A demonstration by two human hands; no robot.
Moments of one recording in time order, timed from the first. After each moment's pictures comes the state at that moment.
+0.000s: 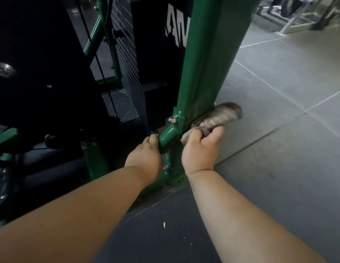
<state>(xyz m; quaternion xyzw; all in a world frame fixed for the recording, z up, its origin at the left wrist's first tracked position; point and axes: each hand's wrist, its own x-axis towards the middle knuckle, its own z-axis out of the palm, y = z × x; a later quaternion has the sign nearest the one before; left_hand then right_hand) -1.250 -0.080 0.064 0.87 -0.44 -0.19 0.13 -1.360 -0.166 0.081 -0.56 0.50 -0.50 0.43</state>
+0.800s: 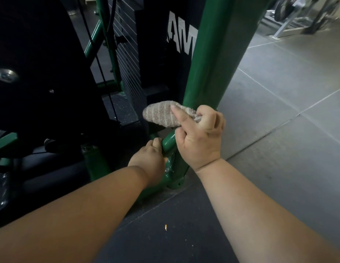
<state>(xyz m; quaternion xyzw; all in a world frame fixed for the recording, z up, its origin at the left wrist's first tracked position) -1.241 -0.079 0.076 0.84 -0.48 -0.23 0.10 -1.350 -0.189 0.101 -0.84 0.27 -0.46 -0.06</state>
